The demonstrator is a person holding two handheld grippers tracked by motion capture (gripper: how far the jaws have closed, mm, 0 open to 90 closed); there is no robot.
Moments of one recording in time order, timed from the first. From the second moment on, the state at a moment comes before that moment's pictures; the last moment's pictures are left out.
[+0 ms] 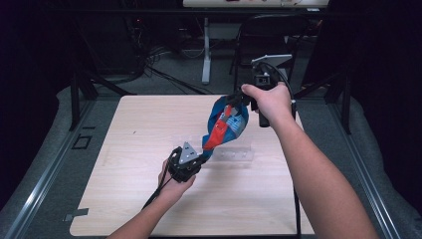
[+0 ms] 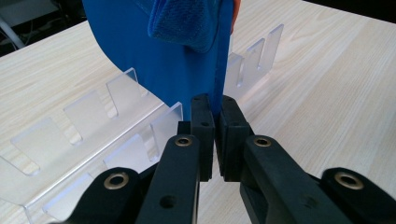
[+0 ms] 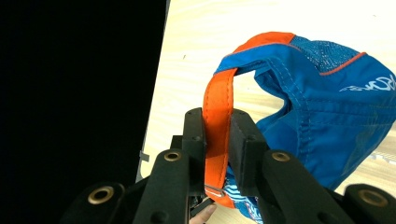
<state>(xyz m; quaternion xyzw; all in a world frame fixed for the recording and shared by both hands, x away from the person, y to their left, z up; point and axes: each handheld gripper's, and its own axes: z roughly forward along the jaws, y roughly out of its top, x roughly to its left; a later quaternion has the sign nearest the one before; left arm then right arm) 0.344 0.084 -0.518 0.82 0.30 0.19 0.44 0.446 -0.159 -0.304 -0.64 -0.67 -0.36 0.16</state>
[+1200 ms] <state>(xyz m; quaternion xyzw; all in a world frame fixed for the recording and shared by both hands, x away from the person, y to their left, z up) 0.338 0.096 -0.529 0.82 0.33 0.18 0.44 0.447 -0.186 -0.326 -0.65 -0.67 -0.34 0.13</state>
